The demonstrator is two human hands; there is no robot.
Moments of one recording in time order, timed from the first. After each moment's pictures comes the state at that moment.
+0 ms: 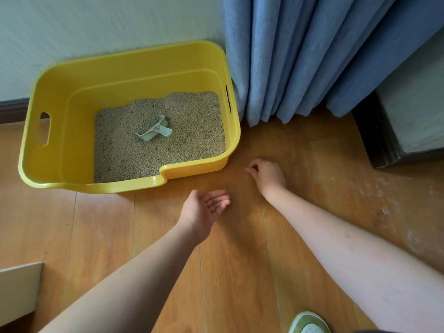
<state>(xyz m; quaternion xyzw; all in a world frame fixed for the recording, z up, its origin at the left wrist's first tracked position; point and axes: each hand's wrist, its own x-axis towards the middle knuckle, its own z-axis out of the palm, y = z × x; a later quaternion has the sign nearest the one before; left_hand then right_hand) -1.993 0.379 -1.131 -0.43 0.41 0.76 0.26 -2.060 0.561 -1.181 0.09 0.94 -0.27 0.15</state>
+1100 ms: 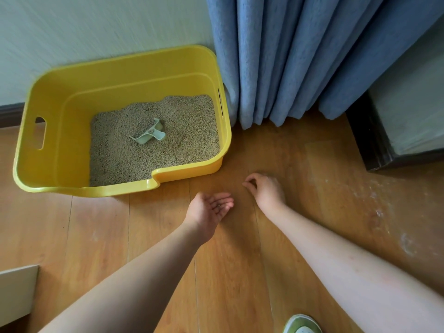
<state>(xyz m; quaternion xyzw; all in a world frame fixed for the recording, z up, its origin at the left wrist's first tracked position) -1.997 0.404 -1.139 -0.43 0.42 0.75 0.28 -2.031 0.571 -1.182 0.07 0.95 -0.27 0.16</state>
